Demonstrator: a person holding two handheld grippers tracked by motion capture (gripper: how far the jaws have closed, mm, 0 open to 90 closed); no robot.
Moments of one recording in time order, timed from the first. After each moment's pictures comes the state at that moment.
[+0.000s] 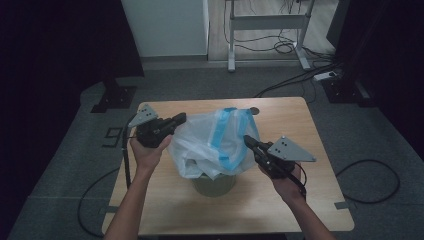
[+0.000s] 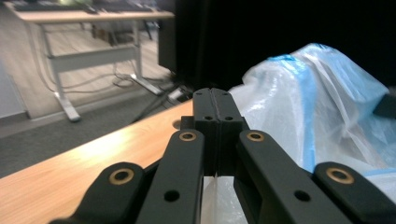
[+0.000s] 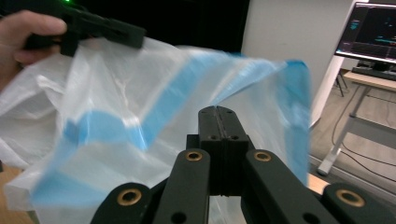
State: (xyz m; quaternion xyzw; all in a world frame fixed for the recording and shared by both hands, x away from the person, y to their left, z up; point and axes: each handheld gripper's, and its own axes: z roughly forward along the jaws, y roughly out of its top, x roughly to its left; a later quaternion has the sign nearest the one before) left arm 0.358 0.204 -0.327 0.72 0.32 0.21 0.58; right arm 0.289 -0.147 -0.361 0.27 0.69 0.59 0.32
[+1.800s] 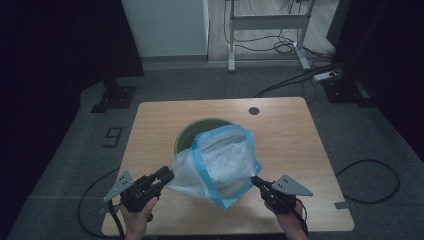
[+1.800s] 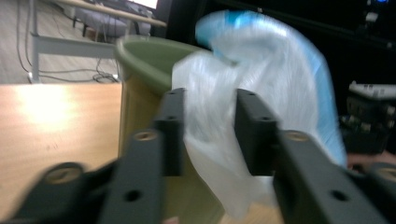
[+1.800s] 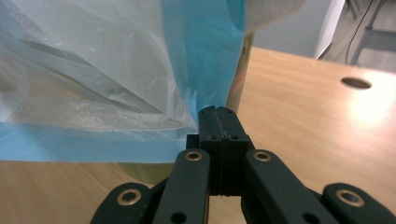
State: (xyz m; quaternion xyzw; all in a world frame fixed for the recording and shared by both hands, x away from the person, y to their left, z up) left arm 0.243 0.249 -0.430 0.65 0.36 0.15 0.65; right arm 0.250 -0.169 -0.479 0.37 0.72 0.54 0.24
